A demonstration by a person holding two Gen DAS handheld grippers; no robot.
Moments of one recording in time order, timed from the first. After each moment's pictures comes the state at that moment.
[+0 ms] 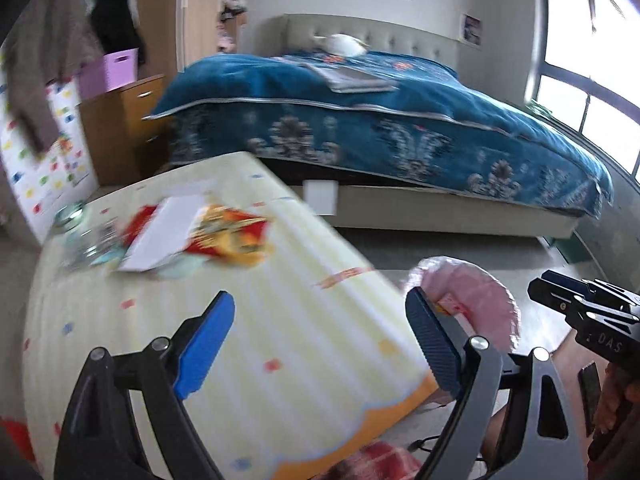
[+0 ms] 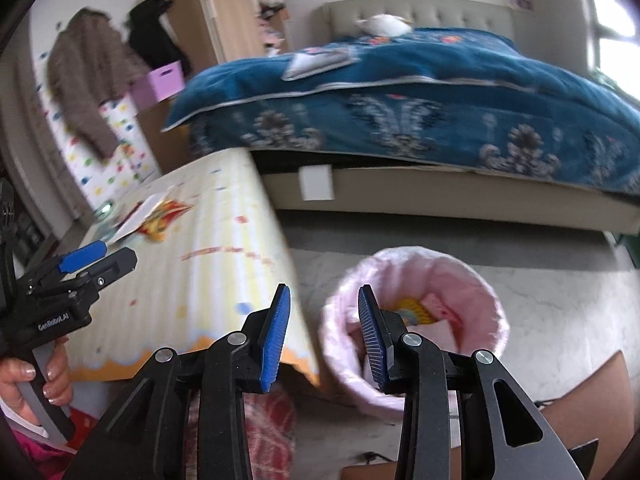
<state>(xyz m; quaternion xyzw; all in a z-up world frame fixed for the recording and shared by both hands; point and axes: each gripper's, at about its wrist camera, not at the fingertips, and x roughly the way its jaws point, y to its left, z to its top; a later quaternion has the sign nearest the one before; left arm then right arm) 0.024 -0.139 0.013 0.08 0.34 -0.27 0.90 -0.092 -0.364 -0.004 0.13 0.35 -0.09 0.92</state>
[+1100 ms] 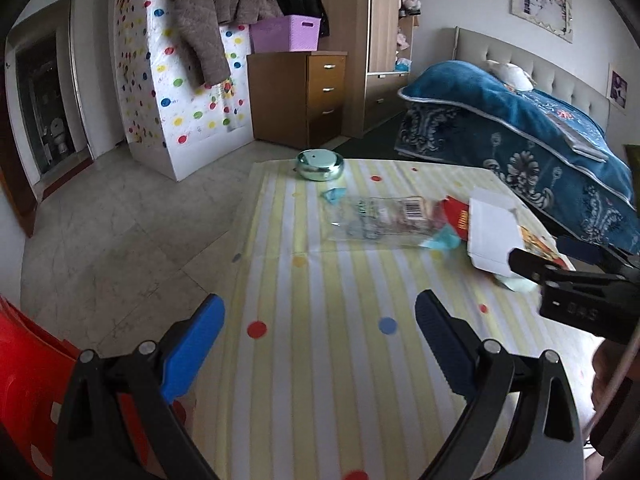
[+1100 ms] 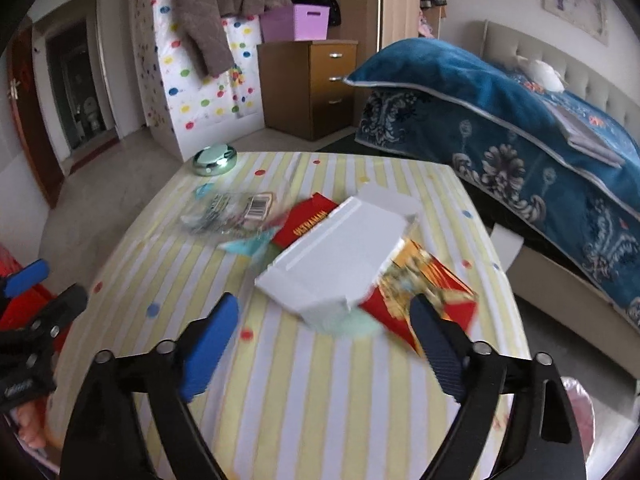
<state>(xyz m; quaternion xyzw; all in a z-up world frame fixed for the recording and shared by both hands) 0.126 0.100 0.001 0.01 0.36 -0.02 0.93 0.160 -0.106 -0.012 -0.02 0.39 0.05 0.92</state>
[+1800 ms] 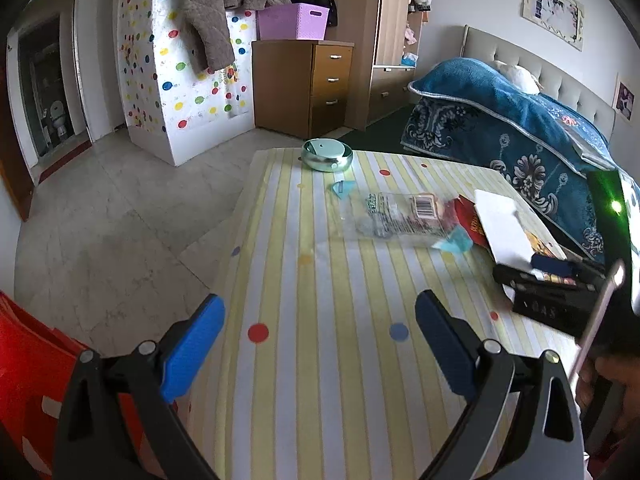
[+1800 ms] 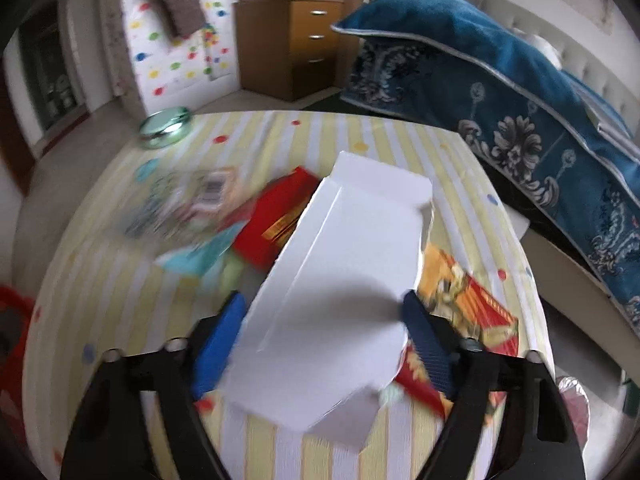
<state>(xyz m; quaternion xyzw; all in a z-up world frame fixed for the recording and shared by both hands) 0.130 0.109 -0.004 -0.01 0.38 -0.02 0.93 0.188 -0.096 -0.035 -0.05 0.45 0.04 0.89</state>
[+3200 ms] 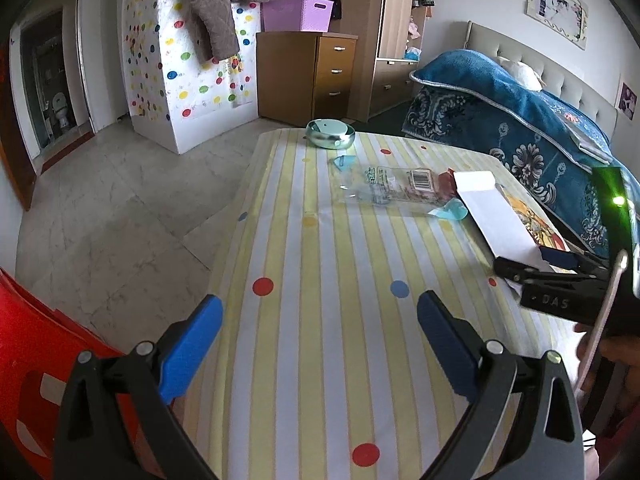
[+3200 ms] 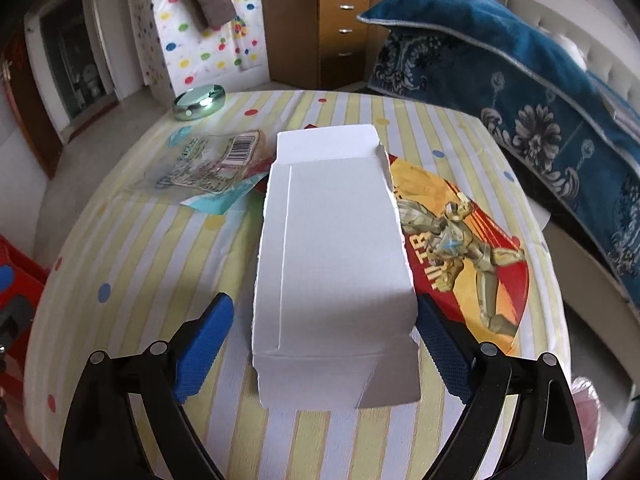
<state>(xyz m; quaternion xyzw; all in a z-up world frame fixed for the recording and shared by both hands) 0.110 0.112 -0.017 -0.02 0.39 -0.02 0.92 0.178 -0.113 -0.052 -0.03 0.45 0.08 0.89</state>
